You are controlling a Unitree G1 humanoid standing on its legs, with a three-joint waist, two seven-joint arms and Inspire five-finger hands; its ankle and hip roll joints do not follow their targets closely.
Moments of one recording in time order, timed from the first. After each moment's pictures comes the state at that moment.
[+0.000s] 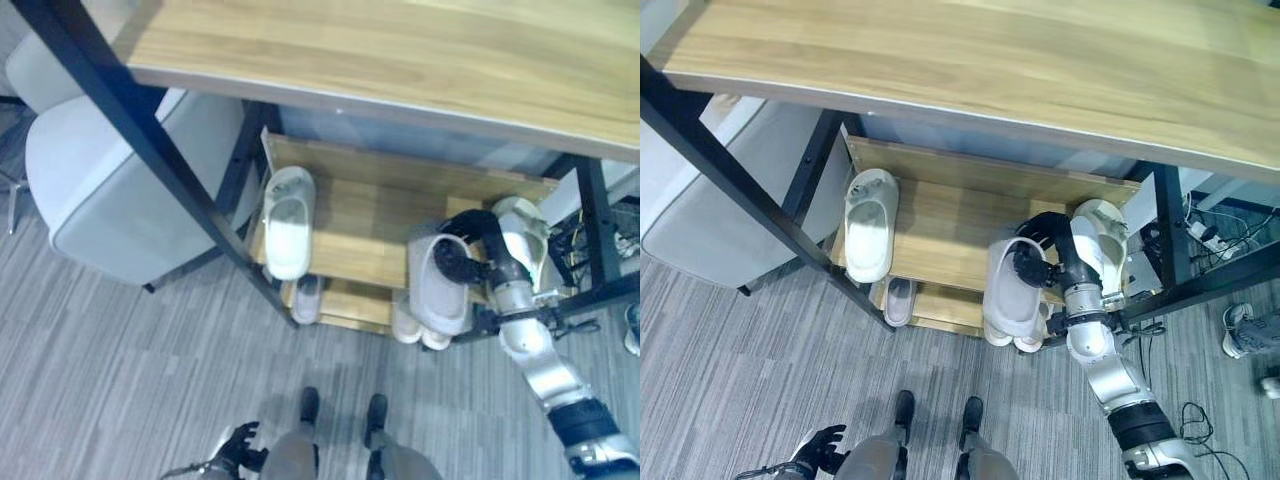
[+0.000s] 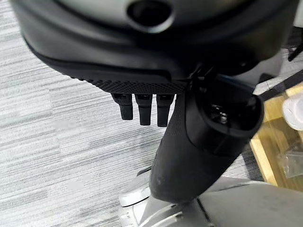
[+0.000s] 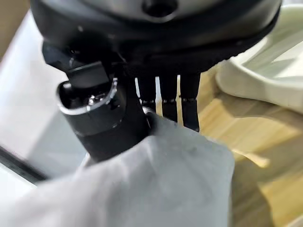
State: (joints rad) left arm -0.05 0.27 -0.28 1.23 0.08 -0.15 0.13; right arm -0.21 -0.55 0.17 0.13 -0.14 -0.17 -0.28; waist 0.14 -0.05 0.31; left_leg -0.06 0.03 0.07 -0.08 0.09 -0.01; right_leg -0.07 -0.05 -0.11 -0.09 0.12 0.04
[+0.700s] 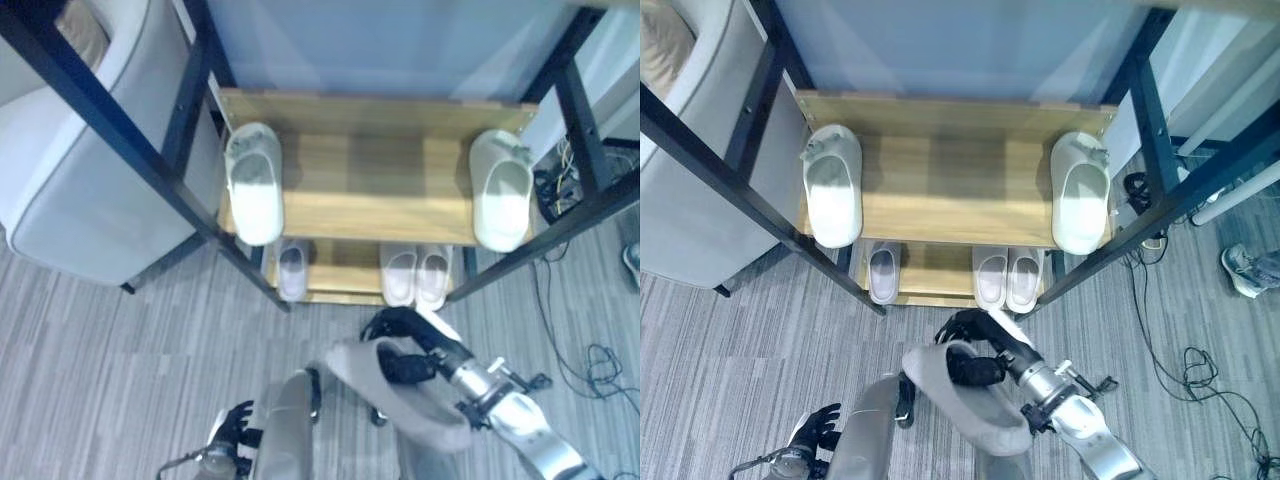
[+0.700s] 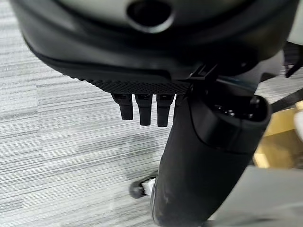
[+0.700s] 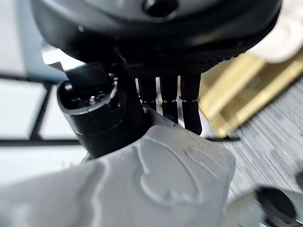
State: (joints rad) left arm -0.14 0.25 -0.20 1.25 -0.04 -0.19 0.15; right arm -0.03 -0.68 0.47 -0.05 0.16 -0.25 0.10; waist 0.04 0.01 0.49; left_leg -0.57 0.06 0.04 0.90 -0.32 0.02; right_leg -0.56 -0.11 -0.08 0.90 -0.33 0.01
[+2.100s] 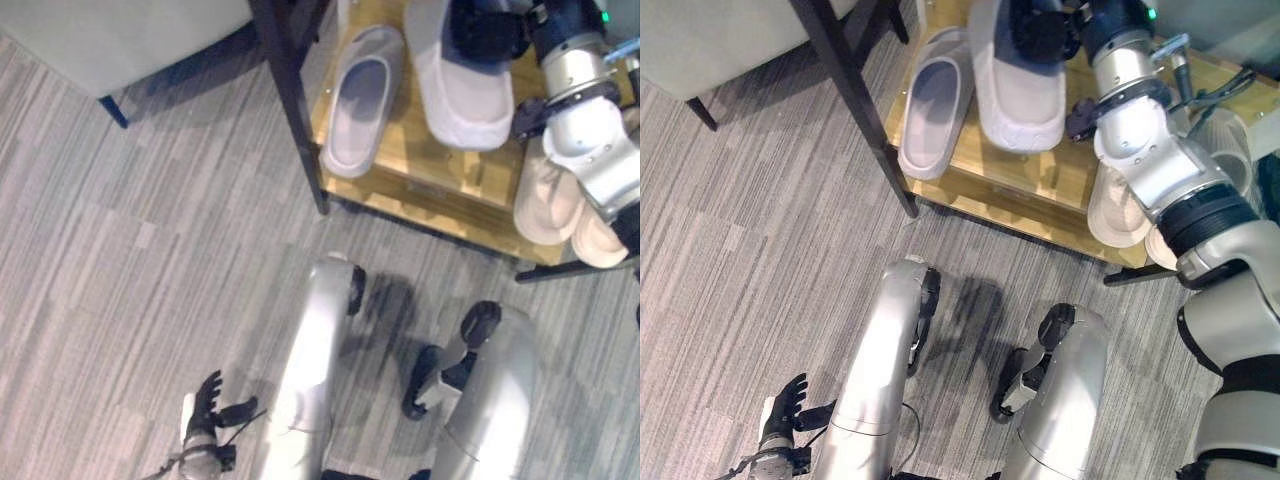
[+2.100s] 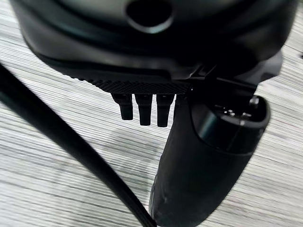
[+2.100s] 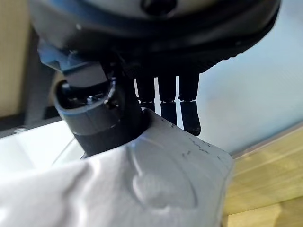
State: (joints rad) left arm 0.06 0.39 -0.36 1.00 -0.40 -0.35 0.38; right arm -1.48 -0.88 0.99 0.80 0.28 -0.33 -0.45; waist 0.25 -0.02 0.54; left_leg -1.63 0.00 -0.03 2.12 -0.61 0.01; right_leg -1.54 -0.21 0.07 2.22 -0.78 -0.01
